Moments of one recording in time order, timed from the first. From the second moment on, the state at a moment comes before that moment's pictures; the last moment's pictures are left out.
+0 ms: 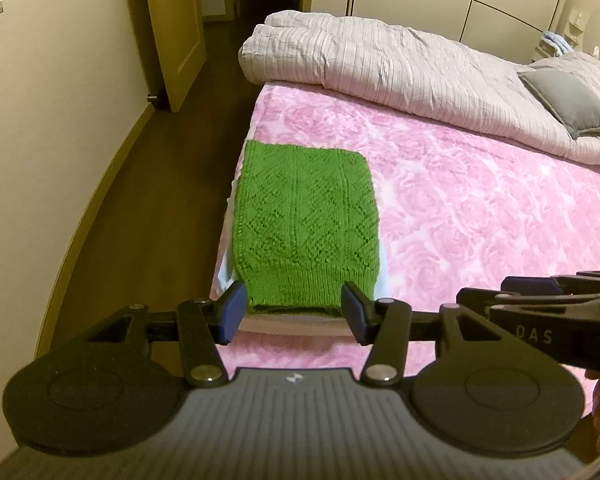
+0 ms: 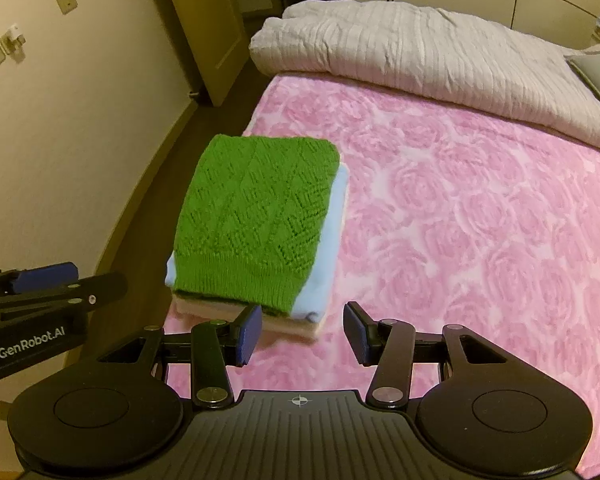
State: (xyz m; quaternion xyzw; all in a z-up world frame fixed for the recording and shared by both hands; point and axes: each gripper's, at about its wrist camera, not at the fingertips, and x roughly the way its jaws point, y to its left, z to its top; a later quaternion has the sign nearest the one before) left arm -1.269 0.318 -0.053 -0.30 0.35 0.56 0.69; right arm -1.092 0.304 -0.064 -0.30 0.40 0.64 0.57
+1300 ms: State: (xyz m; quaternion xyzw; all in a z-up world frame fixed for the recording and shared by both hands) left arm -1.071 0.259 -0.039 -0.37 0.29 0.69 0.56; right arm -0.898 0.320 -0.055 -0.36 0.35 0.74 0.44
